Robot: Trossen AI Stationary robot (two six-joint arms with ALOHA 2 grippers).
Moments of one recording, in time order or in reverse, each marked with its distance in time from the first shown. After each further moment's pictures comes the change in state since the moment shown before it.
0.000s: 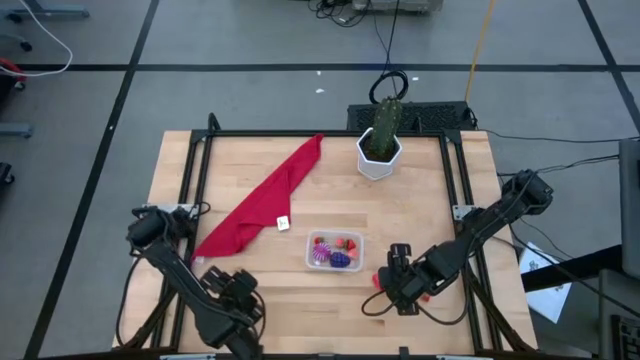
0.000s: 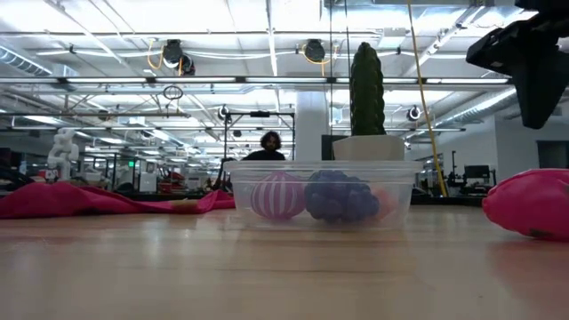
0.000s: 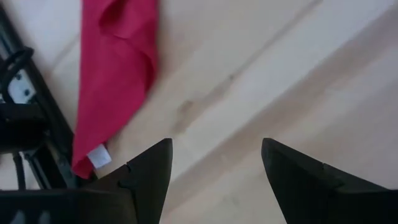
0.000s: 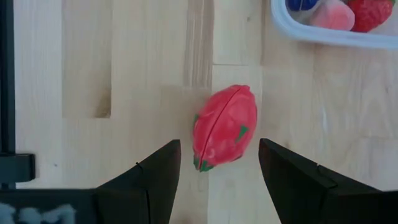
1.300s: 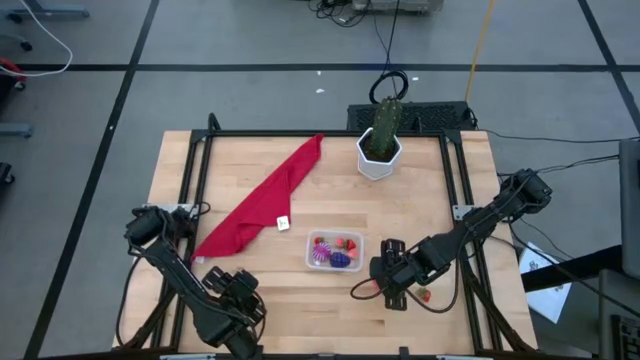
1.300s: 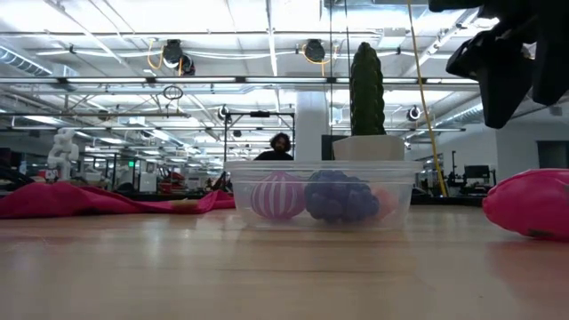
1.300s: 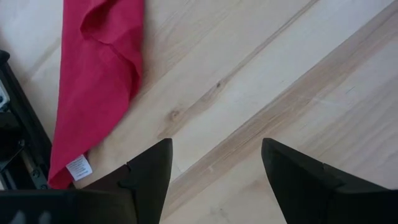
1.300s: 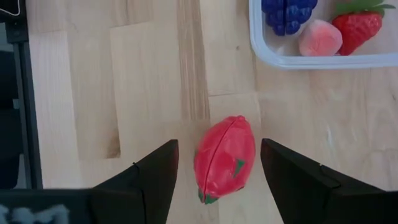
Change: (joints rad) left arm -0.008 -0.027 -0.061 0.084 -0.046 -0.009; right arm -0.092 0.000 0.000 0.083 -0.049 0.053
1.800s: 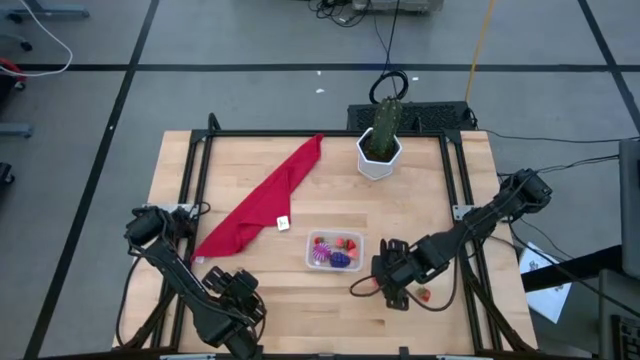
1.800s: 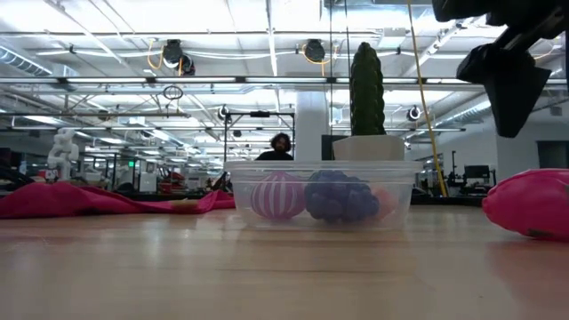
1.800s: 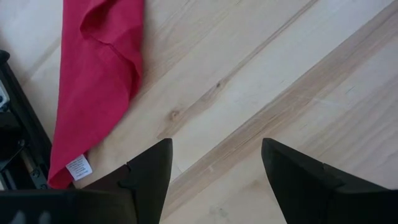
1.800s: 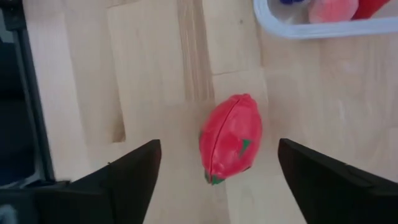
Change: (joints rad) left arm 0.000 0.000 0.000 0.000 0.000 -0.001; right arm -0.011 0.000 0.000 -0.038 -0.068 0.043
